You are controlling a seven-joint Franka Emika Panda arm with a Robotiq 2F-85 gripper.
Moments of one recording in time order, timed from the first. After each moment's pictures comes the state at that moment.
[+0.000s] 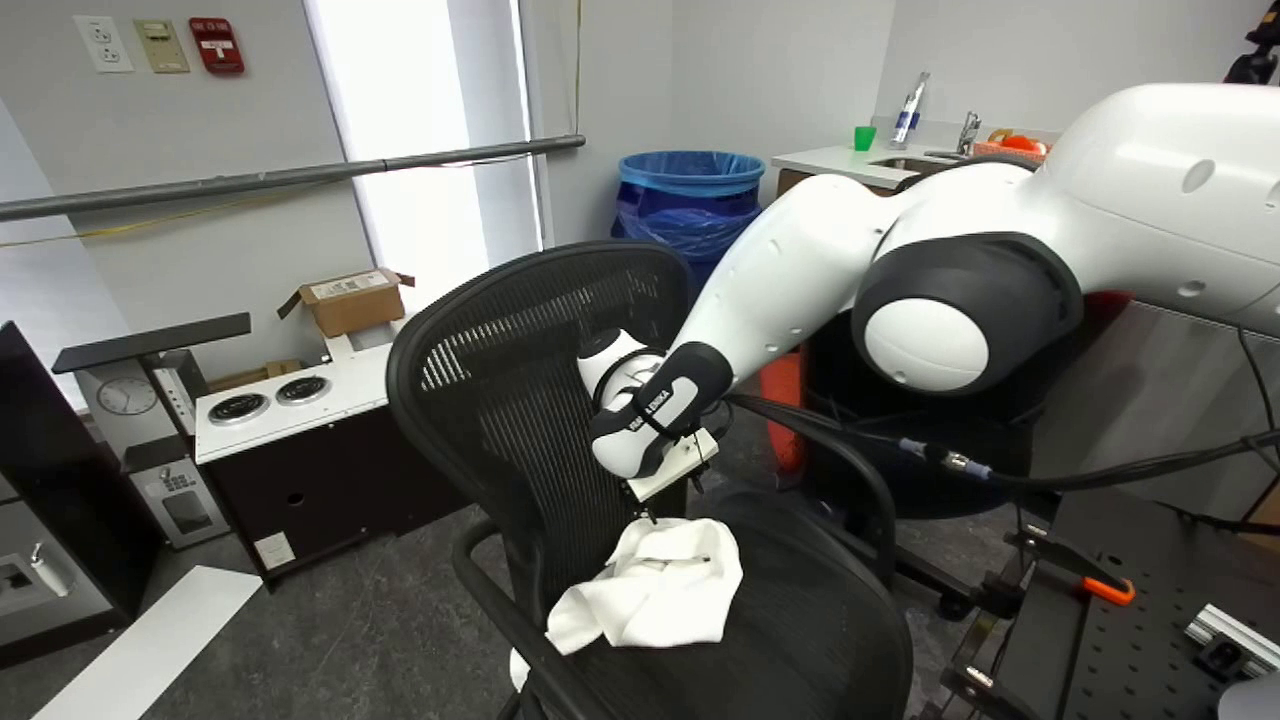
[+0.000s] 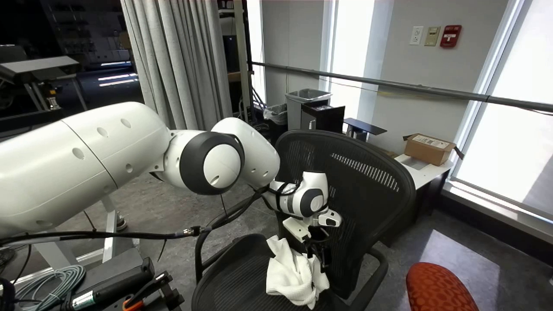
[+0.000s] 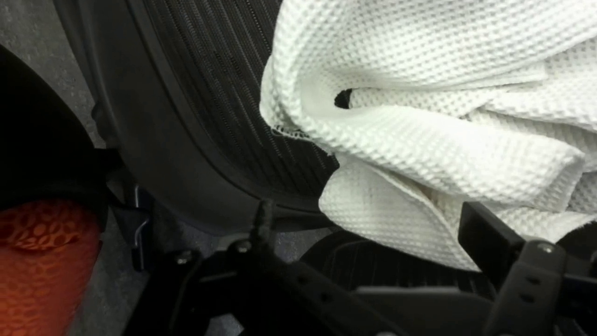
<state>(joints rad) 0.16 1.40 -0.22 -1.11 -0.05 2.28 0.51</state>
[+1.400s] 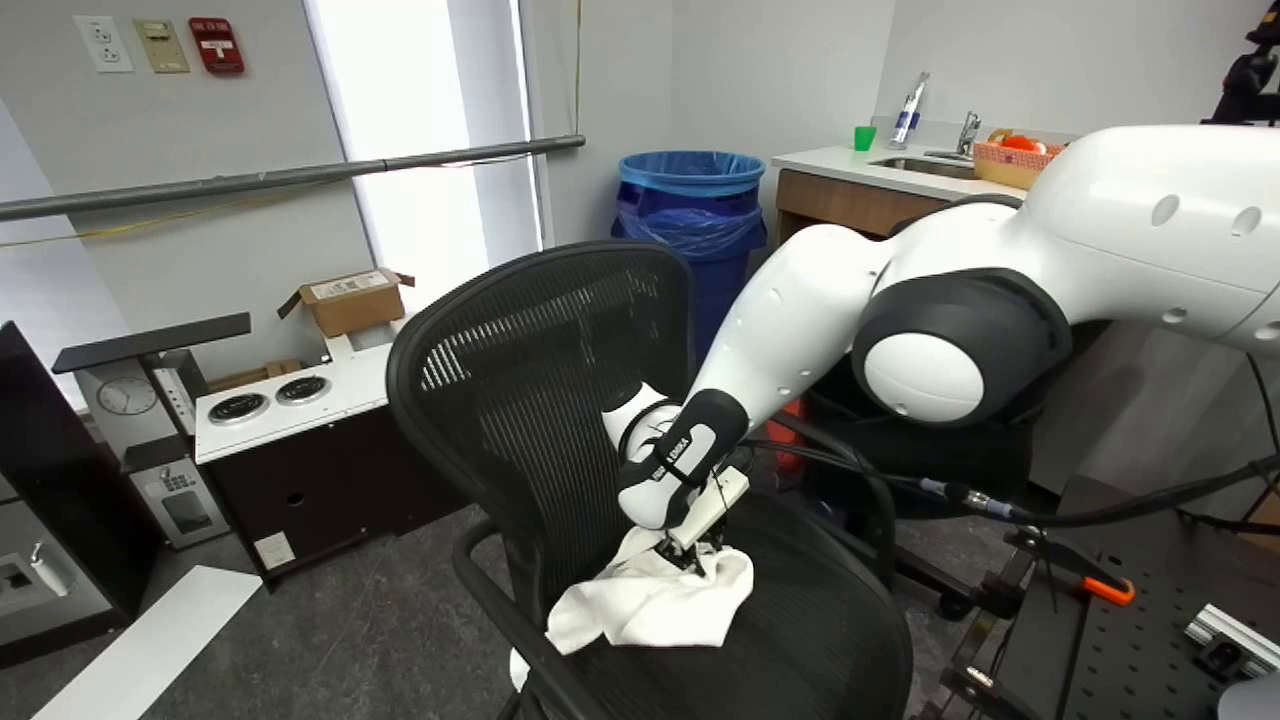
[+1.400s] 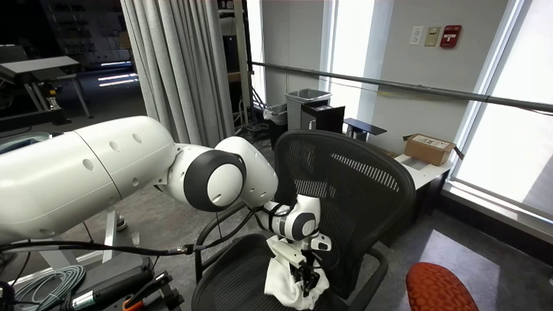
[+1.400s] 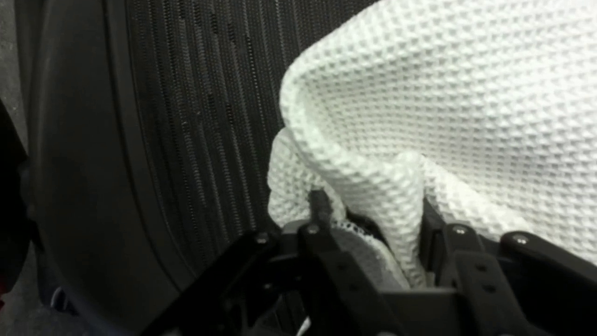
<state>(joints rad) 0.14 1.49 -0.18 -1.15 -0.05 2.29 0.29</state>
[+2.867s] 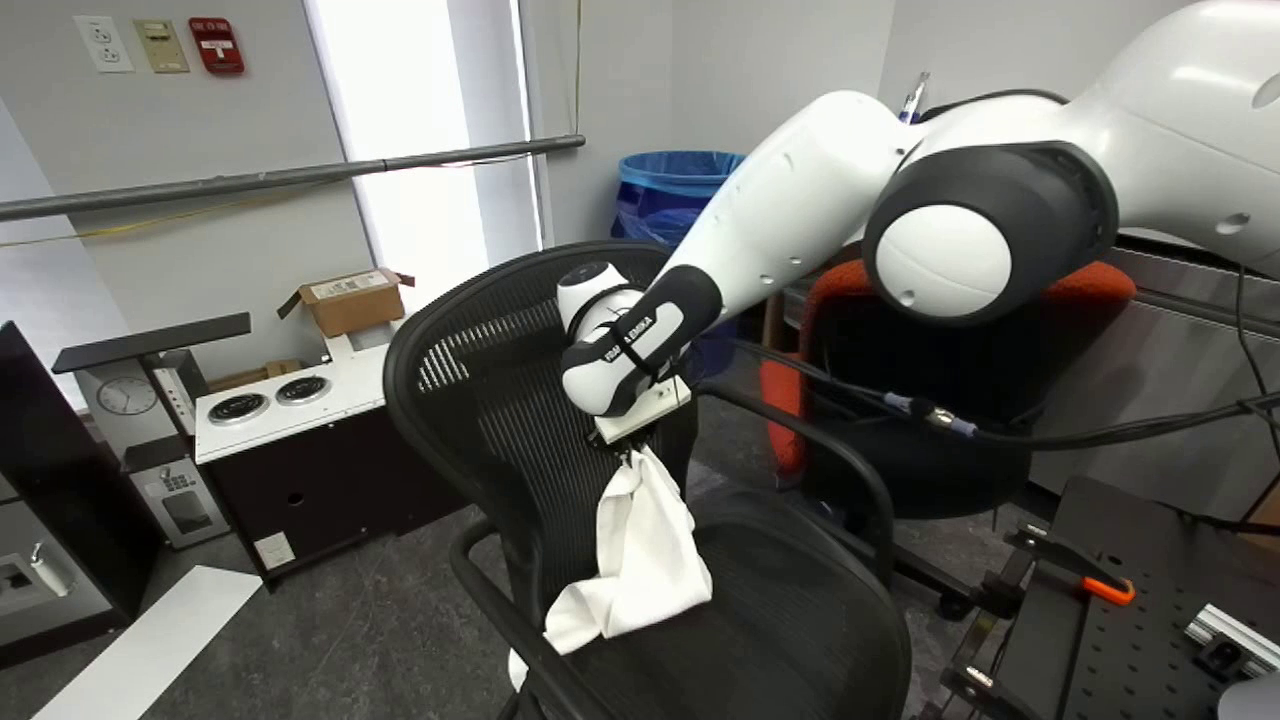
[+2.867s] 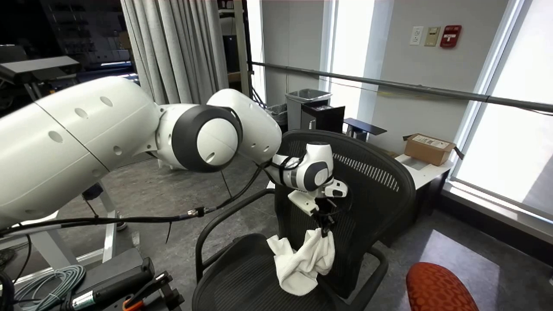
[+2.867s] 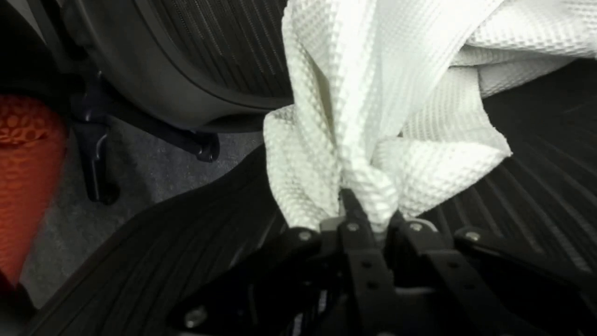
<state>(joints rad) 0.14 1.25 -0.18 -1.15 -0.04 2.34 0.42</state>
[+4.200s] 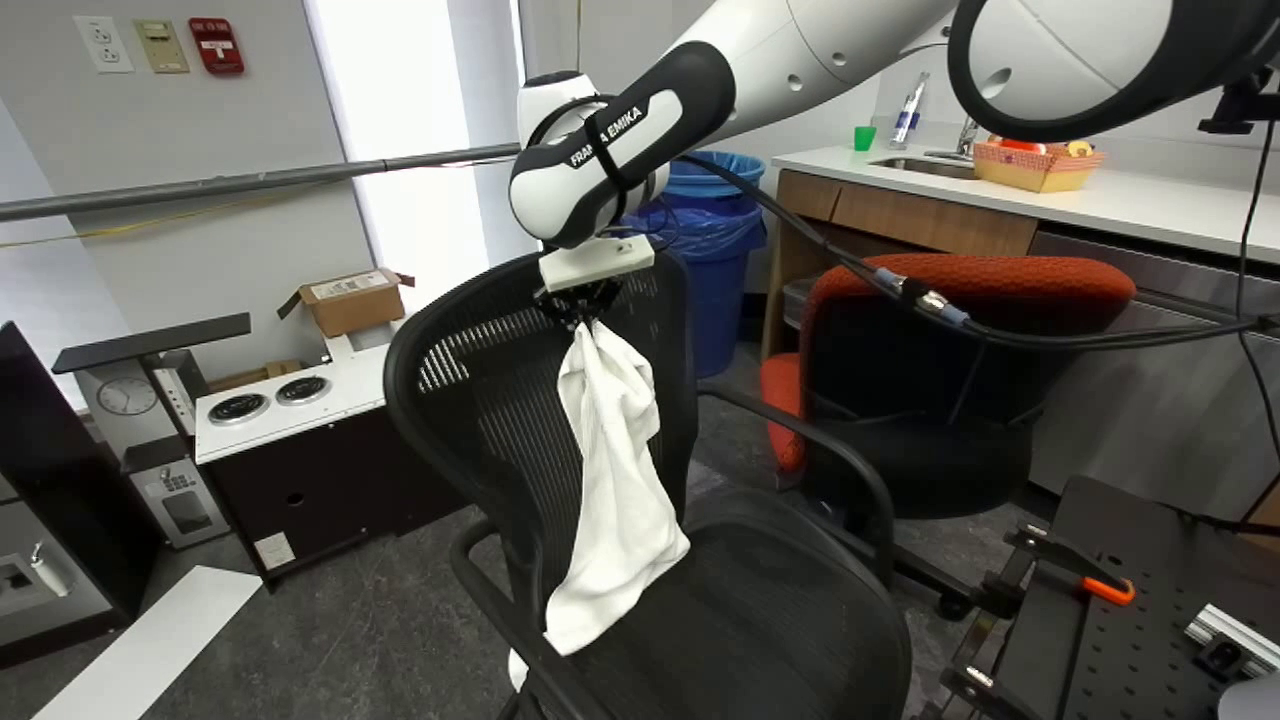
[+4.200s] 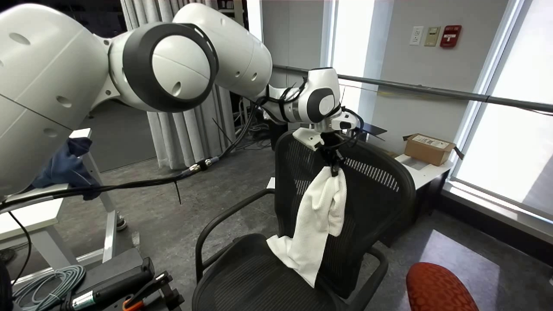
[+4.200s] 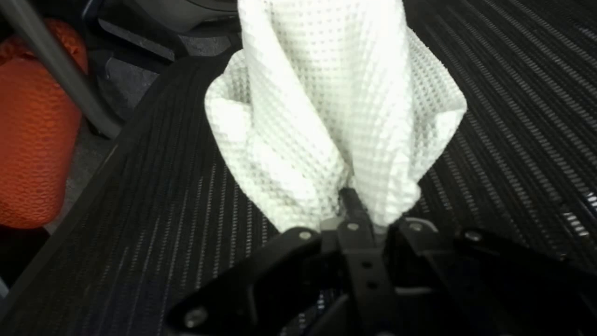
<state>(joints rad) 0.16 0.92 -0.17 -1.20 -0.04 2.24 0.49</state>
